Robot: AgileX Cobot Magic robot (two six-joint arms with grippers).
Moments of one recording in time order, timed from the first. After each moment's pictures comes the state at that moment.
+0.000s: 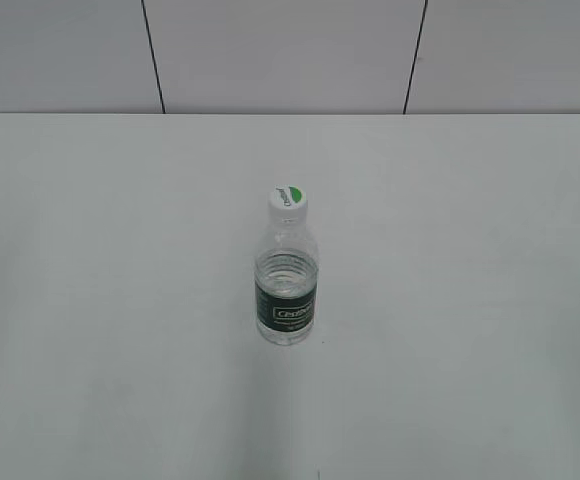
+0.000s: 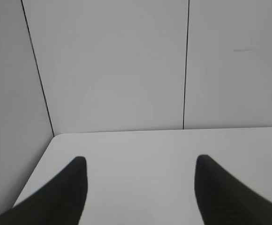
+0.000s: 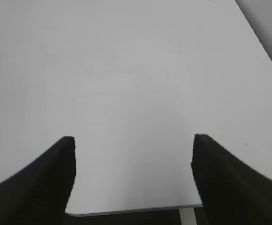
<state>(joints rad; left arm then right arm) 0.06 0.27 -0.35 -0.01 0.21 0.07 0.04 -0.01 -0.50 0.02 1.09 -0.07</state>
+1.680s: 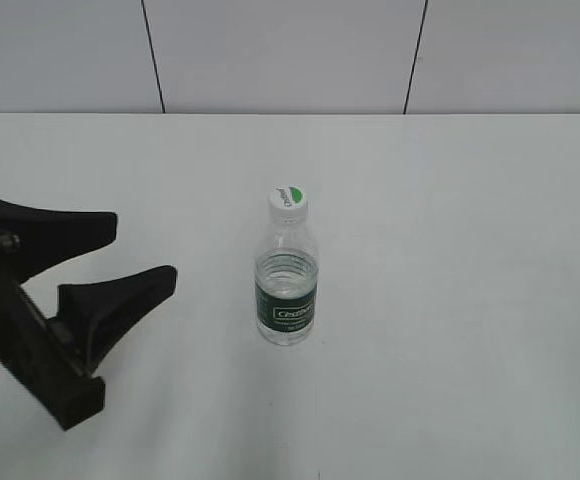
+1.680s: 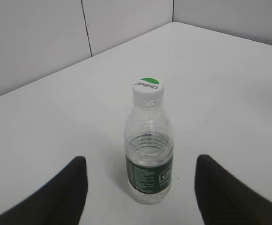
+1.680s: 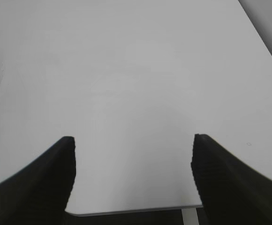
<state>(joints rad) -0.78 1.03 -0.28 0.01 -0.39 0.07 0.04 -0.01 -0.50 0.02 1.09 -0.07</state>
